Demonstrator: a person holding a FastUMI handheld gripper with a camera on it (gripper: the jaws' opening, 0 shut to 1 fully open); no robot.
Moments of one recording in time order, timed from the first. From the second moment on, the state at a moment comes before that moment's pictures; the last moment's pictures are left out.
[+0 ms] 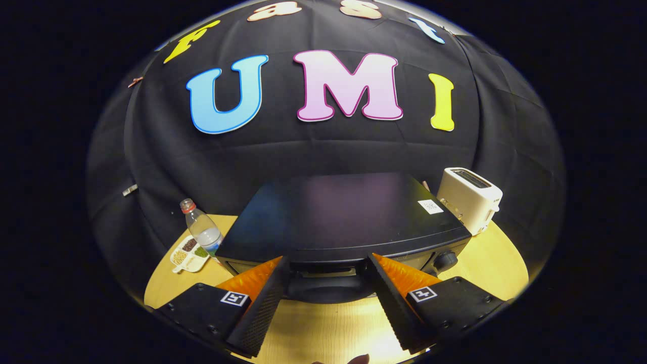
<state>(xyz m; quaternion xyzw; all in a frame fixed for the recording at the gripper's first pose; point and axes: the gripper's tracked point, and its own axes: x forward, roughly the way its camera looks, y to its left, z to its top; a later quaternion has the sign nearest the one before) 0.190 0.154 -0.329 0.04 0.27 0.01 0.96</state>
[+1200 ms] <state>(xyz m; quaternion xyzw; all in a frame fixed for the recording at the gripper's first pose) 0.037 0.153 -0.436 0.03 0.39 0.03 0.92</state>
